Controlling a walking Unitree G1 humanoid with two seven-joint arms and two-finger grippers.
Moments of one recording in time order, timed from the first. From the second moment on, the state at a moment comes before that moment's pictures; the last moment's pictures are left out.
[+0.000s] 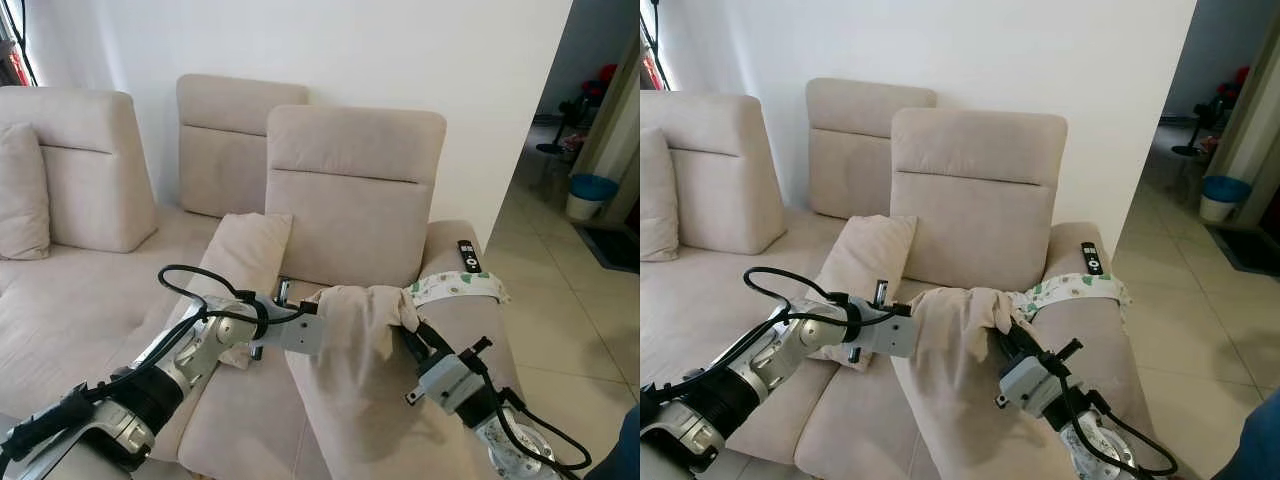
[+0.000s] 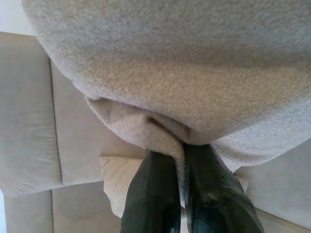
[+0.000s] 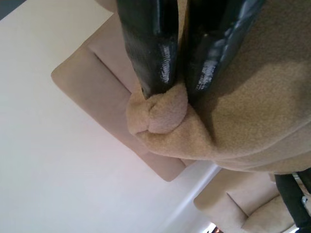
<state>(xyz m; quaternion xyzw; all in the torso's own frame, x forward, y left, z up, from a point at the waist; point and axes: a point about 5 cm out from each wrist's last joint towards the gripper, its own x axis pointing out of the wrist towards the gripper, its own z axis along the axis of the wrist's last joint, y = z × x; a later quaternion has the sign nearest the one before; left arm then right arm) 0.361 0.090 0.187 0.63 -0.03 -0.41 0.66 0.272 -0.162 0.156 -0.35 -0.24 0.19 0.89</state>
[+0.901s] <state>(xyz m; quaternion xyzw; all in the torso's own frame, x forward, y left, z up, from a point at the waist) 0.365 0.093 0.188 0.63 -0.03 -0.41 0.66 0.273 -0.152 0.167 -0.34 -0.28 0.20 0.88</state>
